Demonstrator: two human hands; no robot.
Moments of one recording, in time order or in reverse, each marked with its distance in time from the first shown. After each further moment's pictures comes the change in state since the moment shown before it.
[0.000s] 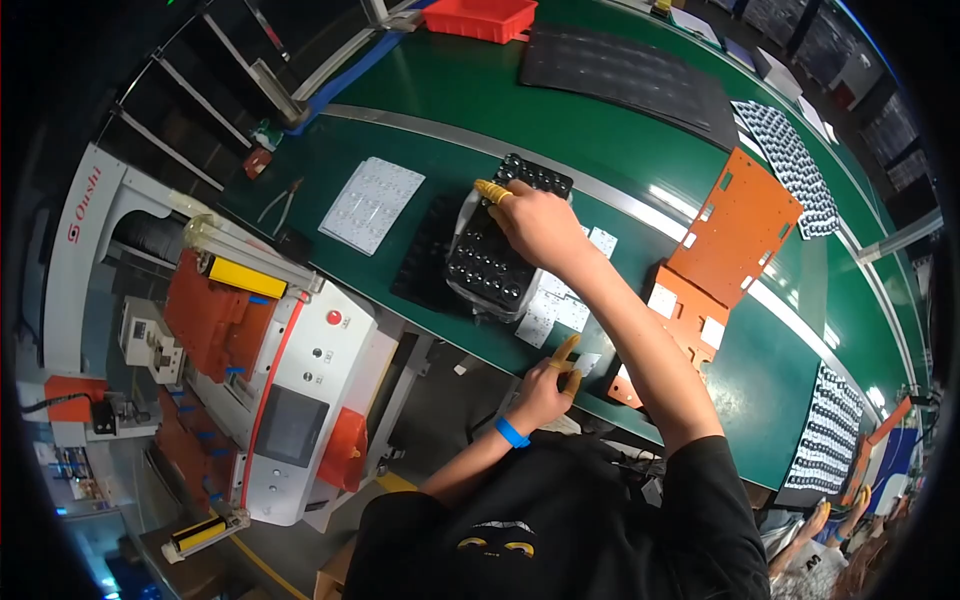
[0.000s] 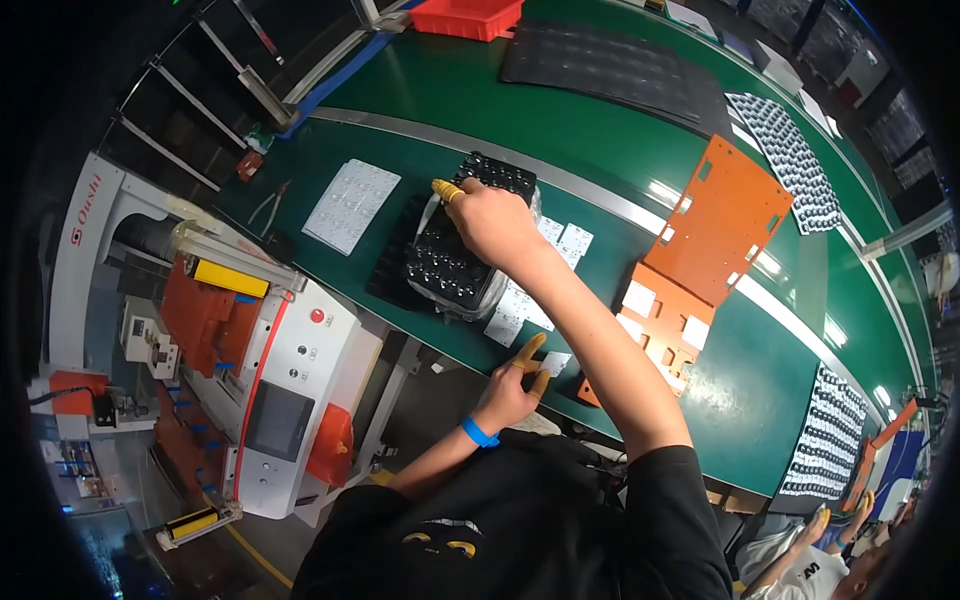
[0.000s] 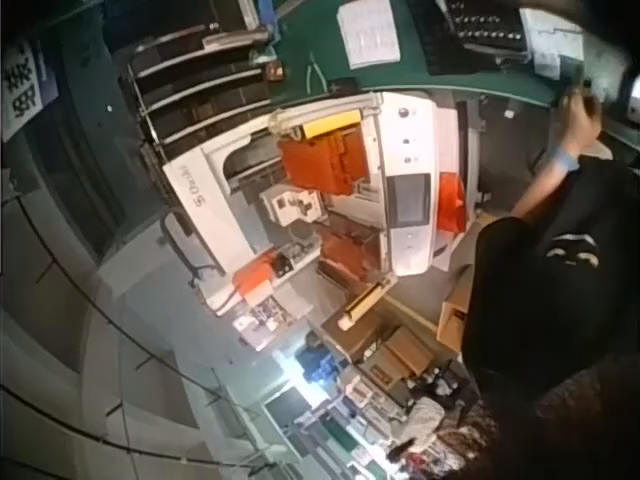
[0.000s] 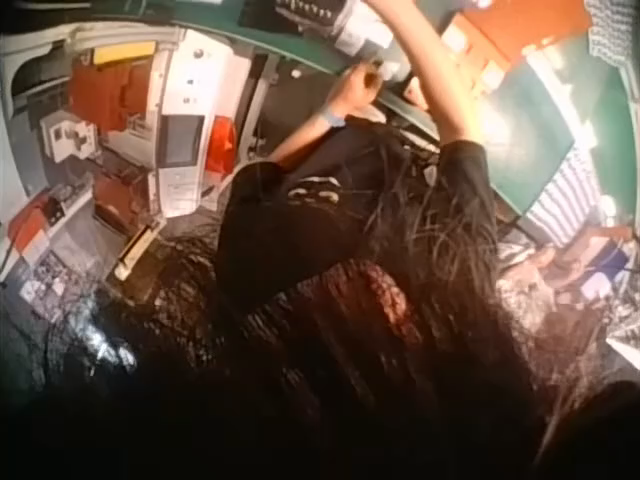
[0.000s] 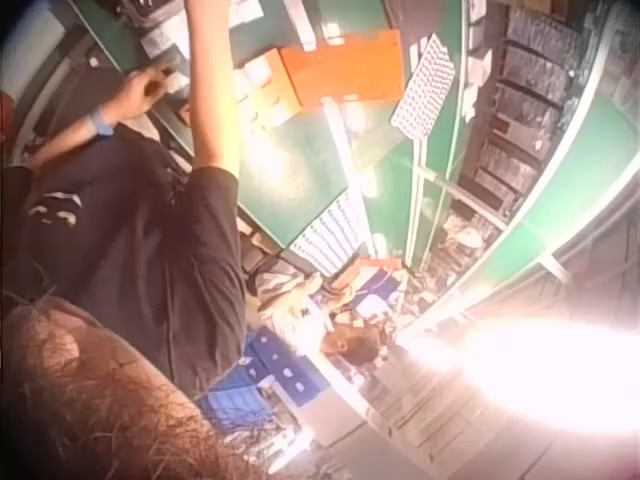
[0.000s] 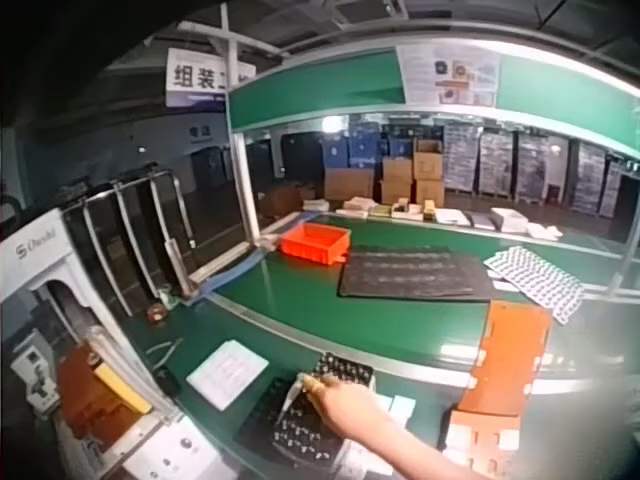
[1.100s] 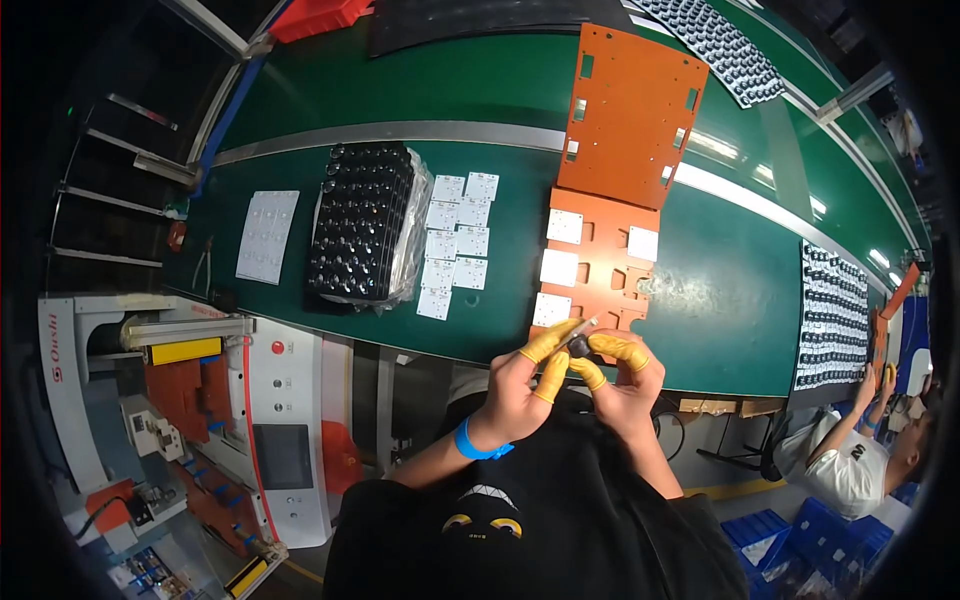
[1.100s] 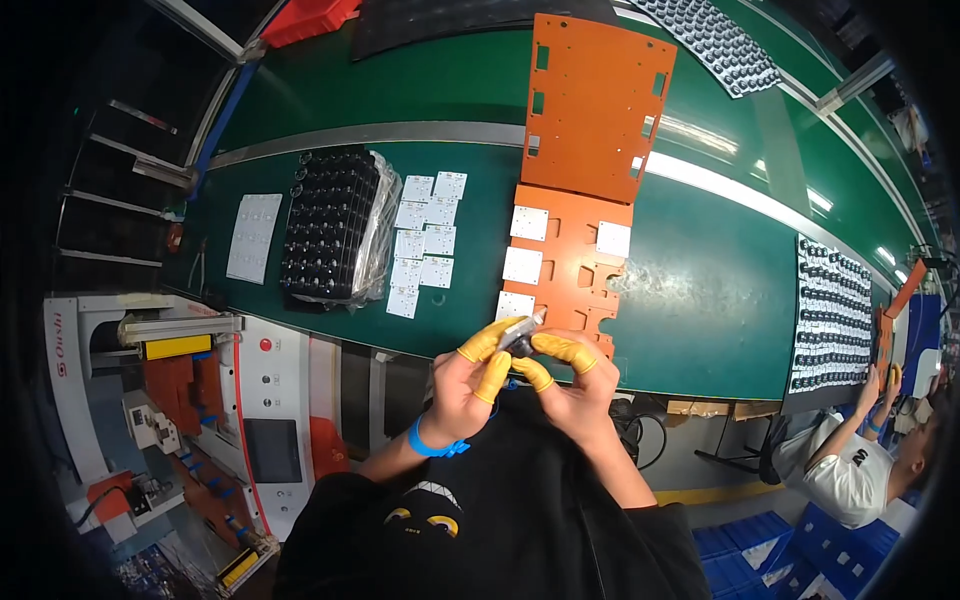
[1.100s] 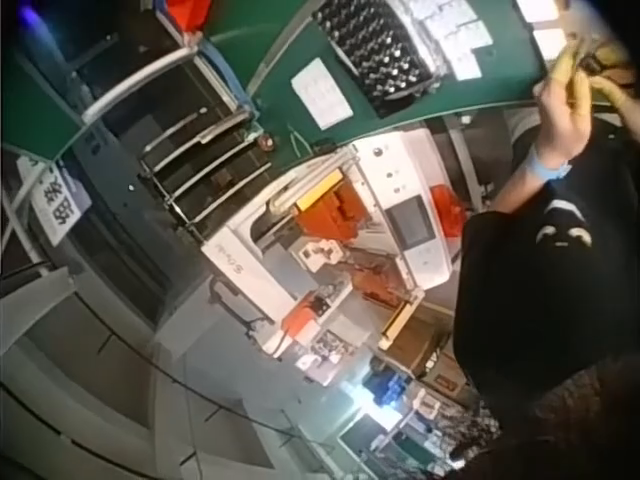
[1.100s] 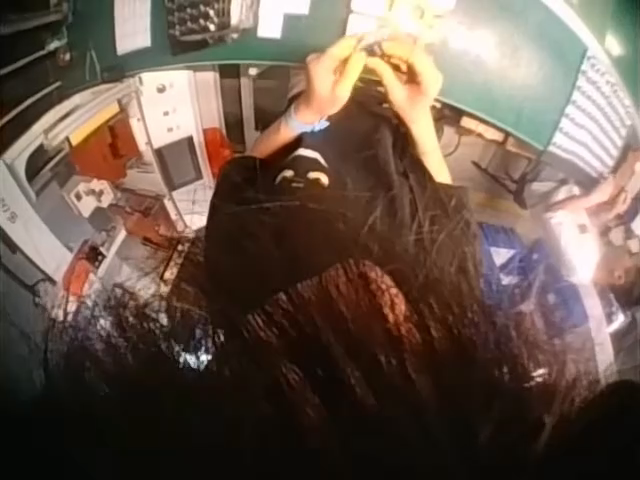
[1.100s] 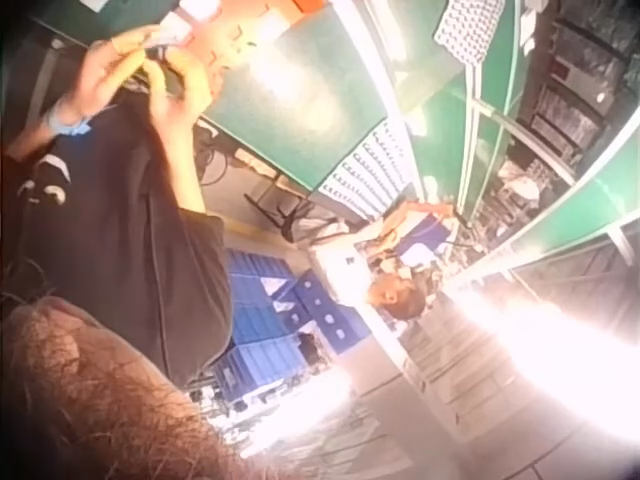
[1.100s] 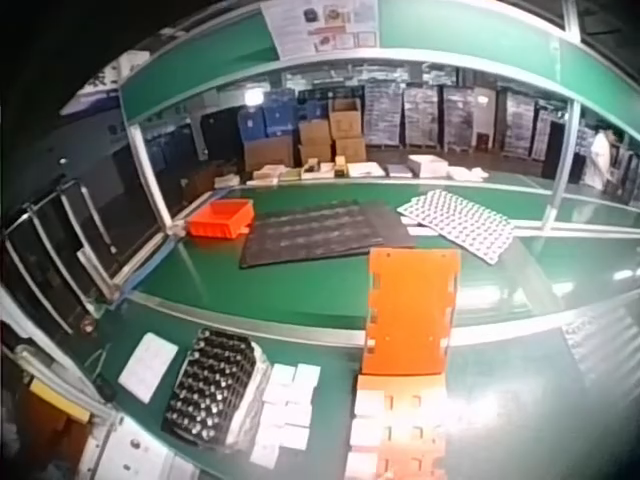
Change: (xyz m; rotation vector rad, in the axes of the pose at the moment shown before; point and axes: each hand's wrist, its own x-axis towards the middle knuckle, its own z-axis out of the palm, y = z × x) left_hand 0.026 0.139 0.024 -0.410 -0.252 0.044; right_hand -0.302 -0.024 -0.080 0.570 0.663 0.521
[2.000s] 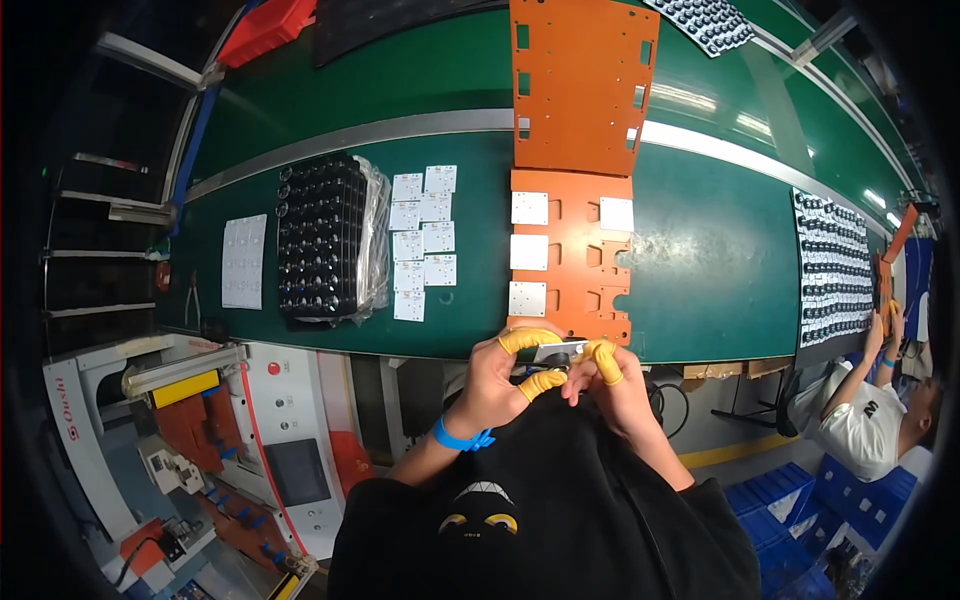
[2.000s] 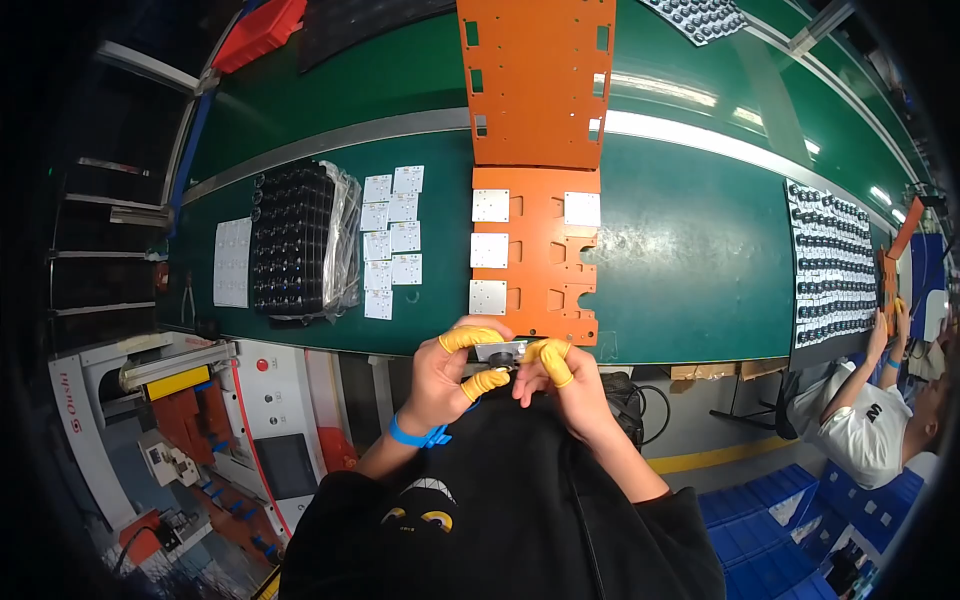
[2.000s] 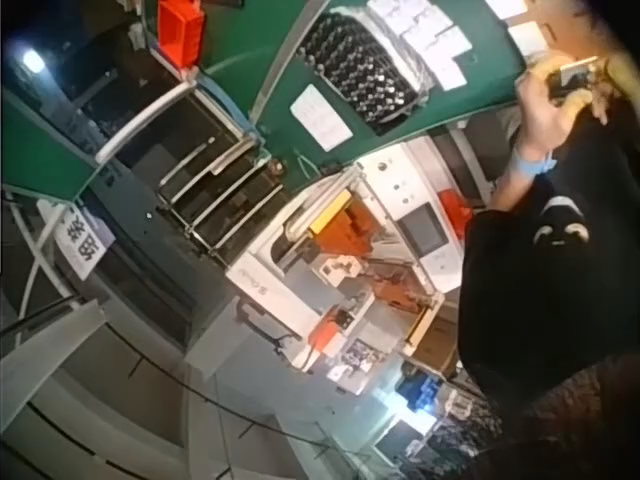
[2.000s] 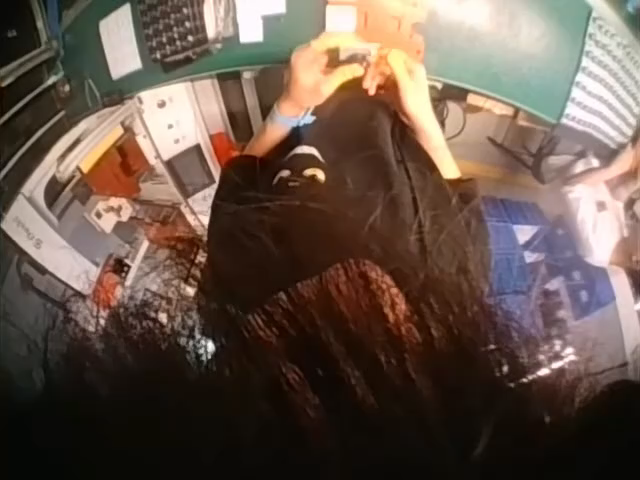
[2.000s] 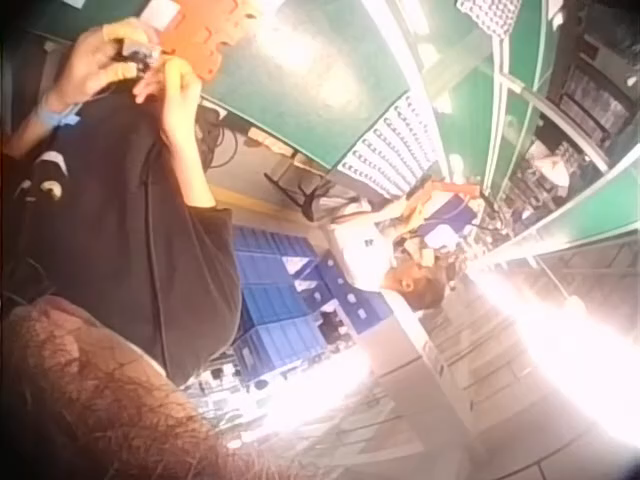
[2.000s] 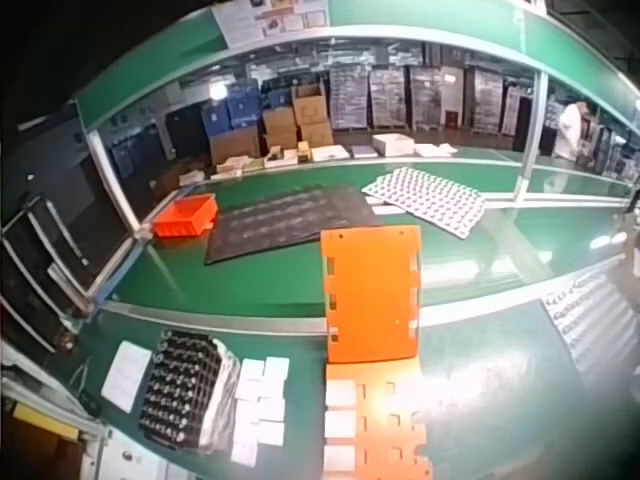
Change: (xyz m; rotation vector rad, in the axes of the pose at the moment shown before) left_hand 0.009 -0.012 -0.006 -0.234 -0.245 -0.183; right_hand -0.037 0.013 -0.027 0.702 -0.085 0.834
